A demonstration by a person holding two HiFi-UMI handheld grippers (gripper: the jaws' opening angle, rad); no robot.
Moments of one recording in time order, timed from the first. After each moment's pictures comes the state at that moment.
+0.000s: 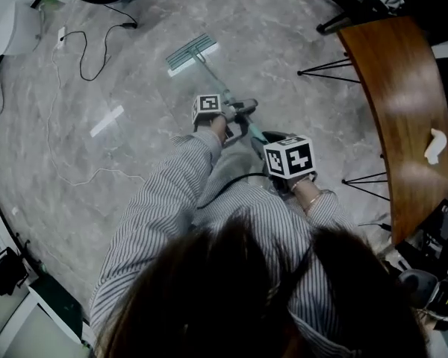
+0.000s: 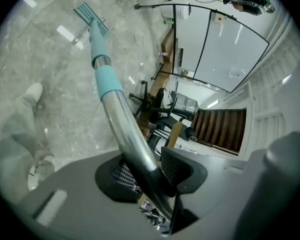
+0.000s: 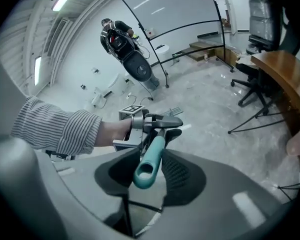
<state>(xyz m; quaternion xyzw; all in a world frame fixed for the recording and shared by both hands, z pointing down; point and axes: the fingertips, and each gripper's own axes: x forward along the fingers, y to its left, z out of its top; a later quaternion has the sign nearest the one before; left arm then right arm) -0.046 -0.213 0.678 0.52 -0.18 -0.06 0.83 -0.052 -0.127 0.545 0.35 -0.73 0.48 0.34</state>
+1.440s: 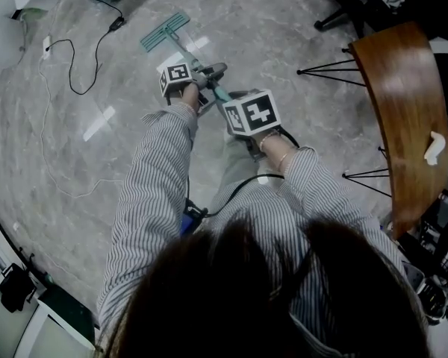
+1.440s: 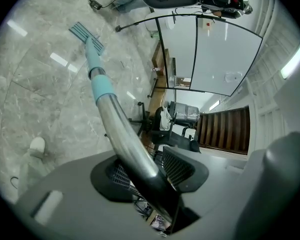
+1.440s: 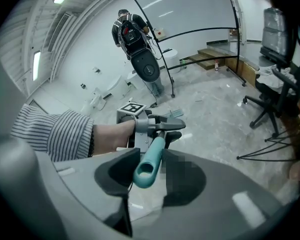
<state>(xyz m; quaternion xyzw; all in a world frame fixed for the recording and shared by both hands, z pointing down) -0.163 -0.402 0.689 0.56 -0.26 -0.05 0.79 -0.169 -0.308 0.557 0.35 -0.75 0.44 0.35</state>
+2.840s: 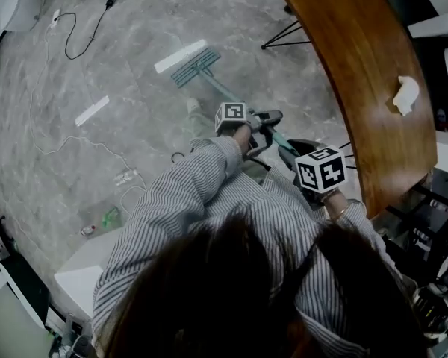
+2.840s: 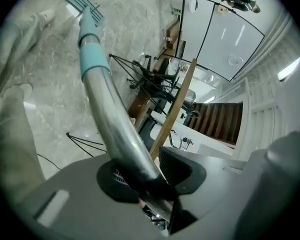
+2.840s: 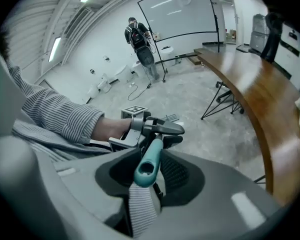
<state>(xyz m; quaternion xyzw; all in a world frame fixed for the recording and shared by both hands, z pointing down) 0.283 0.065 0.637 0.50 -0.15 -0.11 0.85 0.266 0.142 0.508 0.32 -0.76 0.41 0.39</state>
